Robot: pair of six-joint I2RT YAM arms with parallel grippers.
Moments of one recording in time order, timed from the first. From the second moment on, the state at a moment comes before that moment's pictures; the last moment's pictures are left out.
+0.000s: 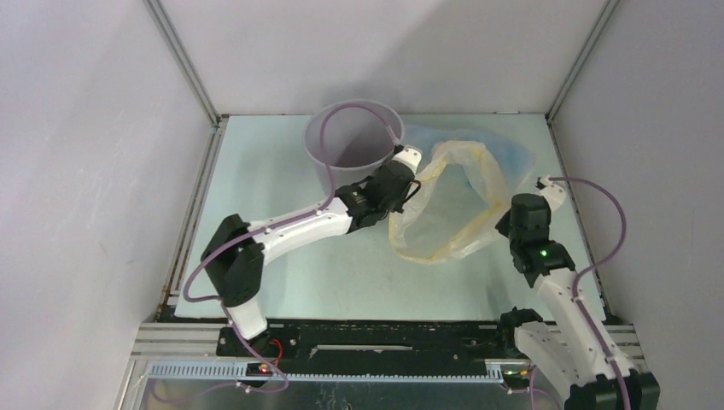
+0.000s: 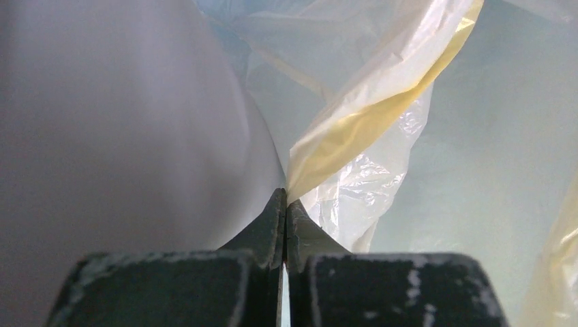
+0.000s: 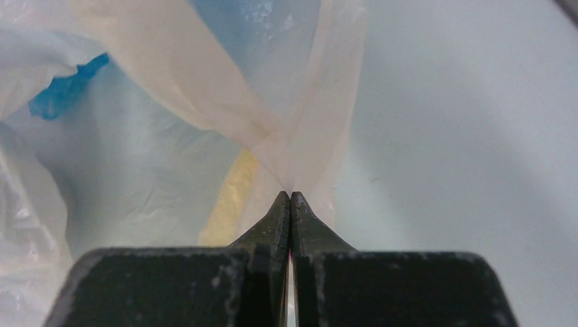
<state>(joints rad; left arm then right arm) -0.94 1.76 1.38 -0.26 -0.43 -0.21 0.16 0.85 0.61 -0.37 0.37 0.58</state>
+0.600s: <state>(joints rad) -1.01 1.53 1.32 -0.32 -0.32 -0.27 0.14 0.54 0.59 -0.59 0.45 0.59</state>
